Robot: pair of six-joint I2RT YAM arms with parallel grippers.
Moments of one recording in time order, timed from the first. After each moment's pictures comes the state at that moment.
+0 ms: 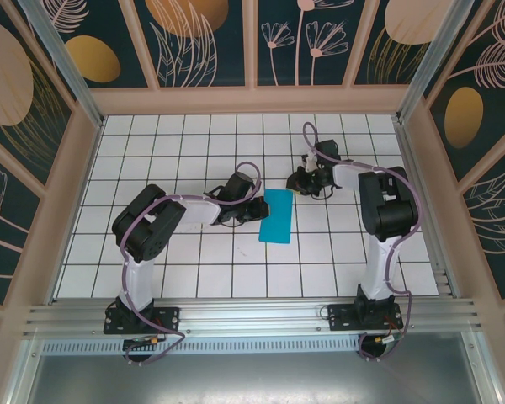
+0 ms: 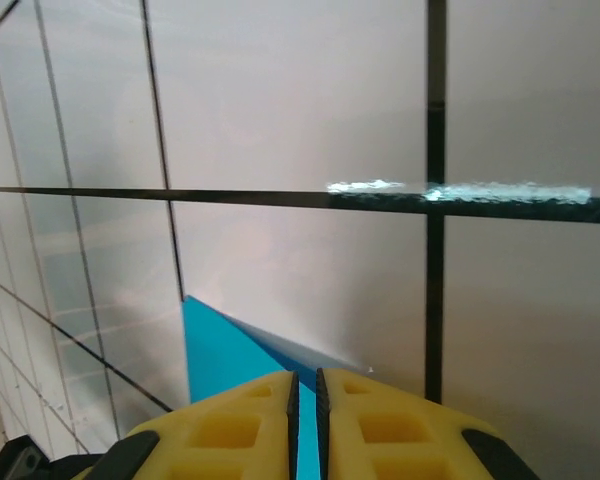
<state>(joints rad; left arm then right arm) -0.70 2.01 1.05 0.13 0.35 -0.78 0.24 2.00 1.21 -0.28 -0.62 0.49</state>
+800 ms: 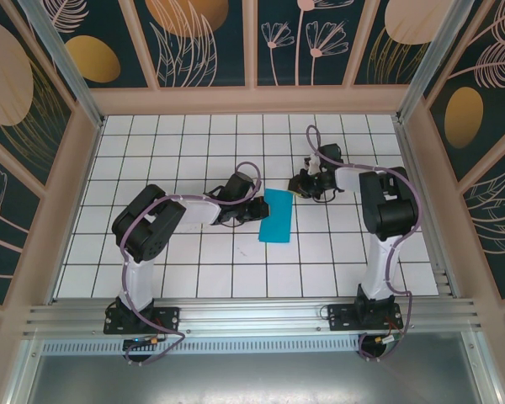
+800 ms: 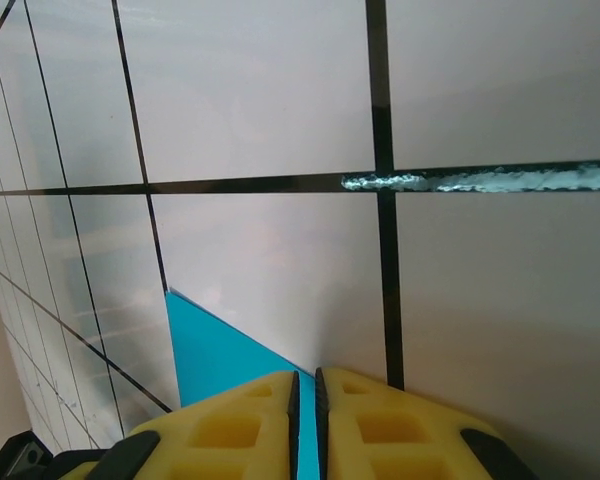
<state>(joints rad) -0.70 2.00 1.05 0.13 0.35 -0.77 0.22 2.01 1.16 -0.21 -0.66 0.52</state>
